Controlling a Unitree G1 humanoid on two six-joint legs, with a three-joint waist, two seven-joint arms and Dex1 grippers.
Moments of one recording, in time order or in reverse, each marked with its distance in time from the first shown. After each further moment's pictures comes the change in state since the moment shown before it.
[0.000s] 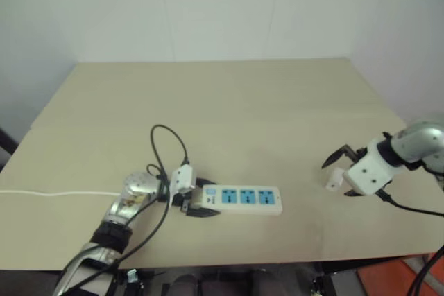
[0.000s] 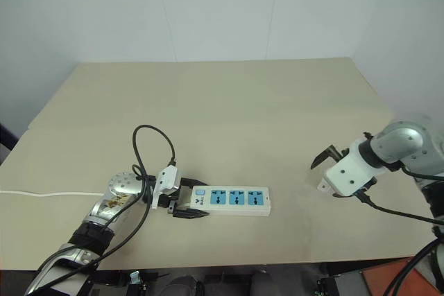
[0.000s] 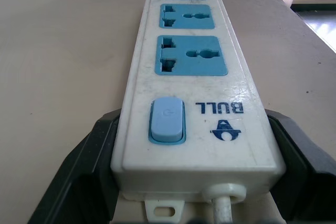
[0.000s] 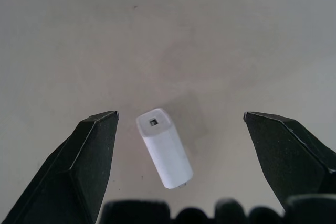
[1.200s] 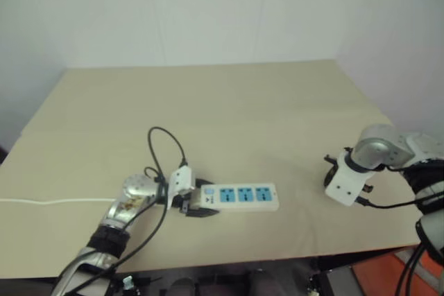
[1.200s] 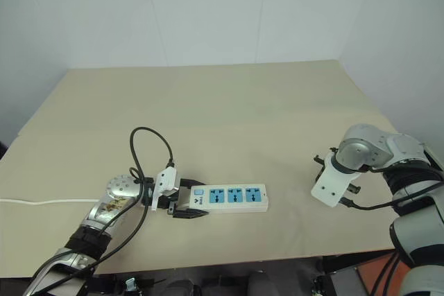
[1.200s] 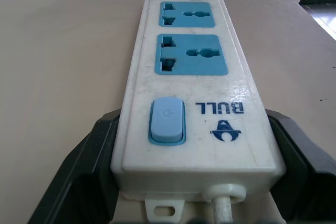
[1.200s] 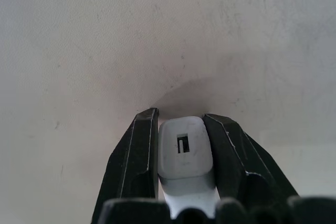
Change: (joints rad) left arm 0.034 0.015 0.001 -0.042 0.015 0.019 0.068; right arm -0.200 0.164 0.221 0.324 -0.467 -0.206 -0.232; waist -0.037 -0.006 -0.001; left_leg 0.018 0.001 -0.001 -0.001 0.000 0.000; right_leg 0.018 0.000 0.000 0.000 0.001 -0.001
